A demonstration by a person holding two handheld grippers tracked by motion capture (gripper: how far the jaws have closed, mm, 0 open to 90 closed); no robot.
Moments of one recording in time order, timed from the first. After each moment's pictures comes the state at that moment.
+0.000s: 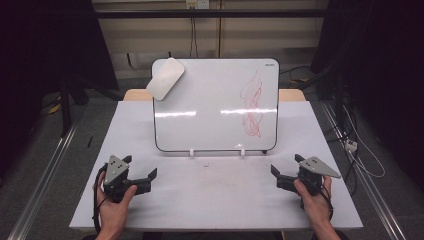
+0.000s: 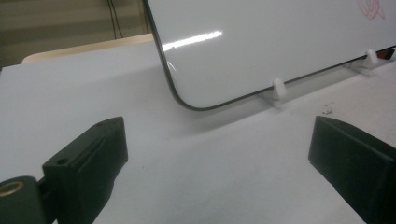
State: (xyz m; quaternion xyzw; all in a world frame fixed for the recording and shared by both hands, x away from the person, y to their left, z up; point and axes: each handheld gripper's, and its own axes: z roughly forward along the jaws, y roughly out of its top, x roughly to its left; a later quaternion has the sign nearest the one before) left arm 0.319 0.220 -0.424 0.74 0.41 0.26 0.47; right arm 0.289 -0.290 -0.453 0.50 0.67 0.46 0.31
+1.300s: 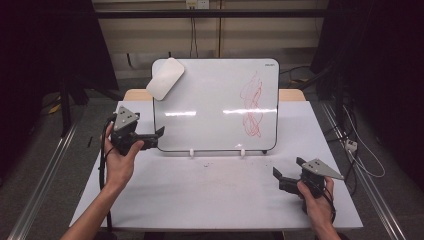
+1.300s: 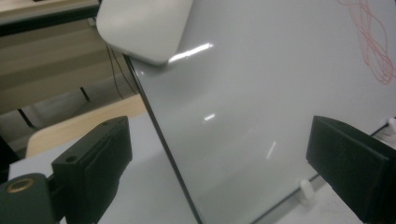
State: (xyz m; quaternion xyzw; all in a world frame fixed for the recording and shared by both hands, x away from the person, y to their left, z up) left arm 0.412 0.188 -0.341 0.76 0.36 0.29 0.46; right arm 0.285 -0.295 -0.457 0.51 0.67 0.46 0.29
